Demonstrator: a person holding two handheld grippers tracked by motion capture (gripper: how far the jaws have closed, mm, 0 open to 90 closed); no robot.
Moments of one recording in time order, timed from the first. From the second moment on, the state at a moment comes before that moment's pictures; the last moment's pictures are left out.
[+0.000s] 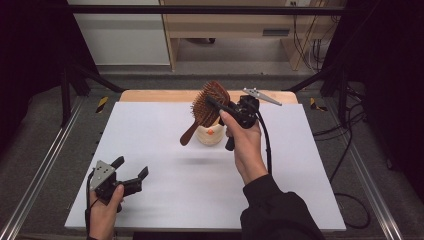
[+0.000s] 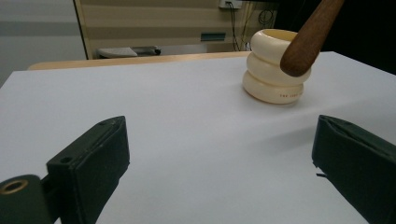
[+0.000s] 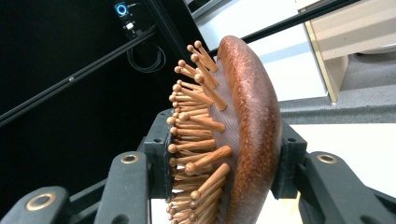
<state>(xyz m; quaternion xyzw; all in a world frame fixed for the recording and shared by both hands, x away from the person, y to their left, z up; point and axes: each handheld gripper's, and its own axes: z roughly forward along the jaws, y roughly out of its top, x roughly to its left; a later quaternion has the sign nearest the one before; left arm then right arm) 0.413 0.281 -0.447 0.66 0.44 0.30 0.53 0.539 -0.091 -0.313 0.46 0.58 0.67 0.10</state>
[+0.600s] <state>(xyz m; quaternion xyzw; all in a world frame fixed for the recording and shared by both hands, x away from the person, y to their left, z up) 0.416 0.283 -0.449 0.66 0.45 0.29 0.53 0.579 -0.085 -0.282 0.46 0.58 0.66 0.12</state>
